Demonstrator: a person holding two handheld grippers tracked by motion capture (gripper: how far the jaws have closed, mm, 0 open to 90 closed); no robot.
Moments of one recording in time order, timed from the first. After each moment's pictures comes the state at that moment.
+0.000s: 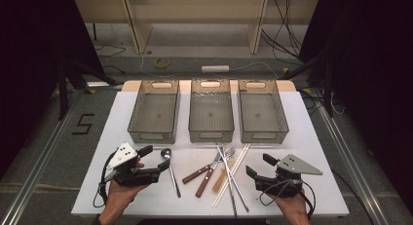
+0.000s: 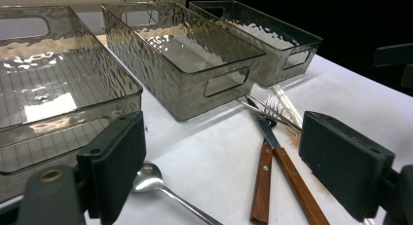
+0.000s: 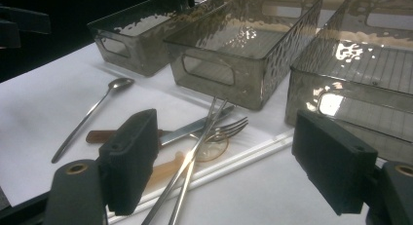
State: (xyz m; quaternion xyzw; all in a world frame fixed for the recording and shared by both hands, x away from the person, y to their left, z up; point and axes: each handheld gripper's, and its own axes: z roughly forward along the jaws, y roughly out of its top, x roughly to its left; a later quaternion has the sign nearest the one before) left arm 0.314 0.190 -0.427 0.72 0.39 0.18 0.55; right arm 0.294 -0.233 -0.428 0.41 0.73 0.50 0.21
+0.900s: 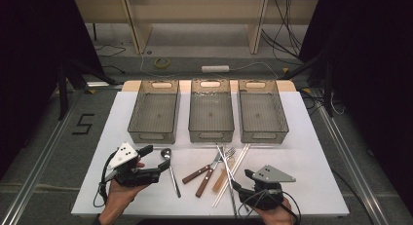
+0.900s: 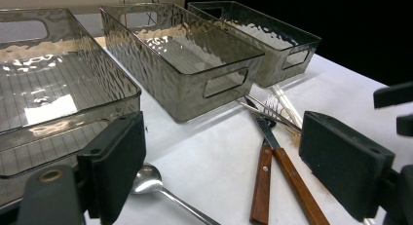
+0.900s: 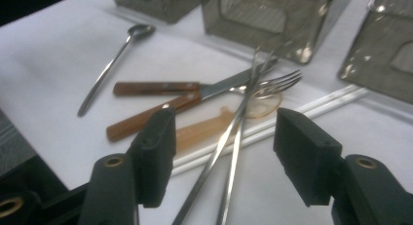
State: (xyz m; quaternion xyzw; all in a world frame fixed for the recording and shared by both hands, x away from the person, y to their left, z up) left arm 0.314 0.189 -0.426 0.72 0.39 0.18 0.55; right arm 0.272 -0.184 -0.440 0.41 0.79 0.43 0.17
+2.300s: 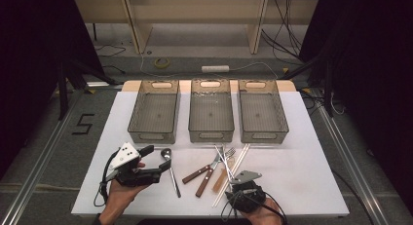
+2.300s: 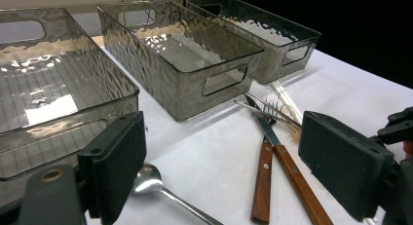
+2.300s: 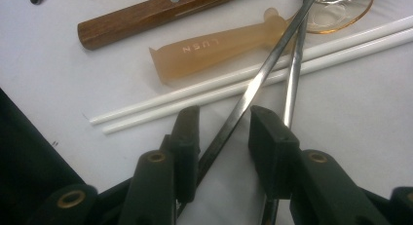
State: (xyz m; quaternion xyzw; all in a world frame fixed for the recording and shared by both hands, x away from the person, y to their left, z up) left arm 0.315 0.187 -0.426 0.73 0.38 0.18 0.54; right arm 0.284 -0.151 -0.477 0.40 0.87 0.27 0.13
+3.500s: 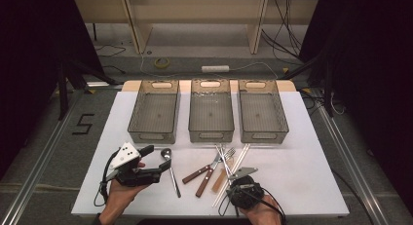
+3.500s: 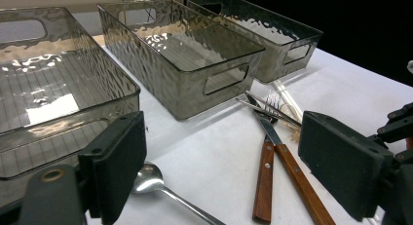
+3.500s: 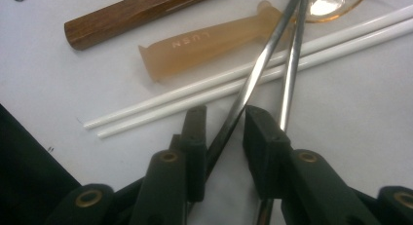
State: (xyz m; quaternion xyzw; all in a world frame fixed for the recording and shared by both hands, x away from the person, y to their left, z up) left arm 0.316 0.187 -0.427 0.73 0.38 0.18 0.54; right arm 0.294 -0.147 -0.471 0.42 0.87 0.24 0.11
